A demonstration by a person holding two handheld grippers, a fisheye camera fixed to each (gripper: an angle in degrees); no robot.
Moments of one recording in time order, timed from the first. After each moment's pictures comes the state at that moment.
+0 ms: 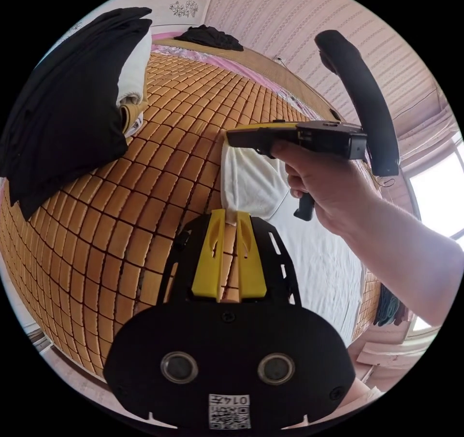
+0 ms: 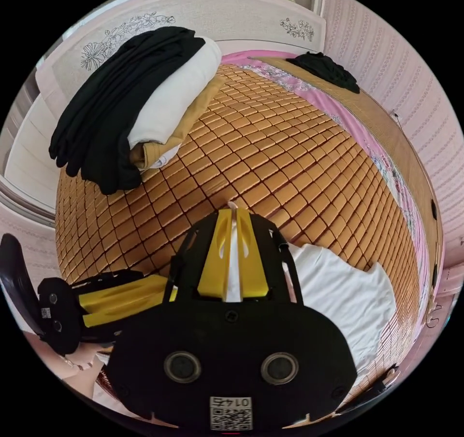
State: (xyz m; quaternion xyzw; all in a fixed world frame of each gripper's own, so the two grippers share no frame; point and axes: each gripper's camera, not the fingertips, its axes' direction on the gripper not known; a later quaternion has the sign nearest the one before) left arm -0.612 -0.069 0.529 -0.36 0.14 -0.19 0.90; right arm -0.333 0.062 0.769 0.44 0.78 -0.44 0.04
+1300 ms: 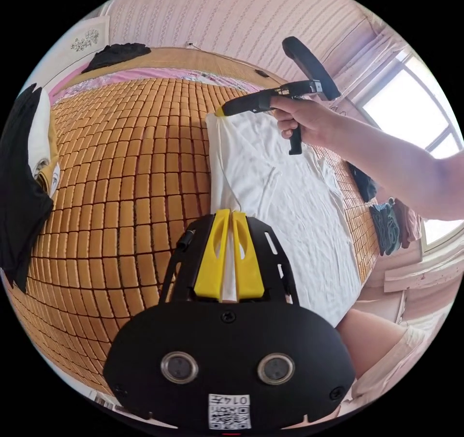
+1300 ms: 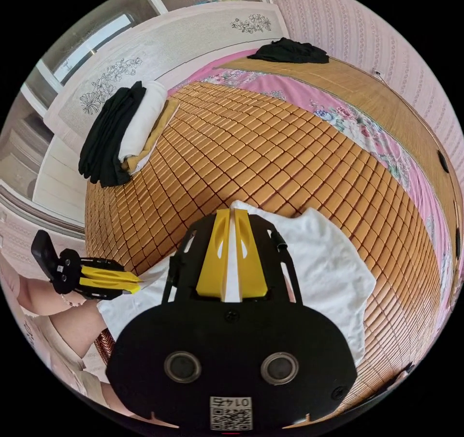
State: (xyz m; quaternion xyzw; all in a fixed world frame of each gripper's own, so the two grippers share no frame) left arm -0.522 -0.073 0.512 -0.34 0.27 -0.03 0.90; right arm -0.400 0.228 0.672 0.44 0.75 -0.48 0.13
